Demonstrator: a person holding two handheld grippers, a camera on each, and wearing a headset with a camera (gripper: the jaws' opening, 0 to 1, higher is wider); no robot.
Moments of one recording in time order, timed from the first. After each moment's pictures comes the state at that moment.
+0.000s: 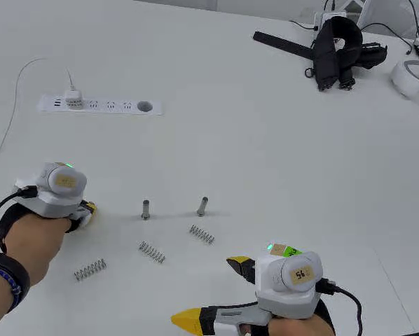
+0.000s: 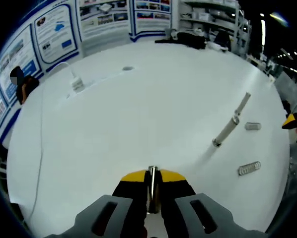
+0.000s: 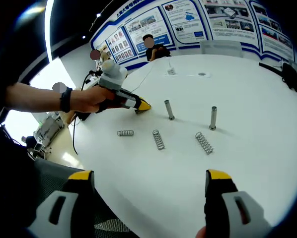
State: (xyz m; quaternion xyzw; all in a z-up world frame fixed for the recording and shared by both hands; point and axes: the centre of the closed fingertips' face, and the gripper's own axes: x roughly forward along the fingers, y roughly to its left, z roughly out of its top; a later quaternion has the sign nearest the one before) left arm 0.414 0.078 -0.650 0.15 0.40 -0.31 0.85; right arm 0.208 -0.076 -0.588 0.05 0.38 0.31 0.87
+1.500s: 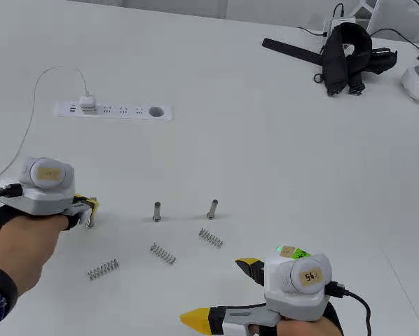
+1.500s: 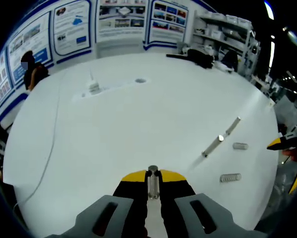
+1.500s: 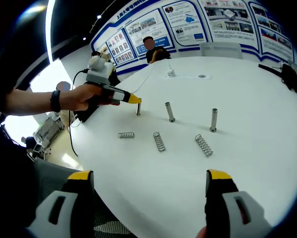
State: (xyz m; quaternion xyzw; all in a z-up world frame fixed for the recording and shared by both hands) left arm 0.403 0.094 -0.609 0.08 0.39 -0.29 0.87; right arm 0.210 -0.074 -0.586 0.05 0.37 0.31 0.87
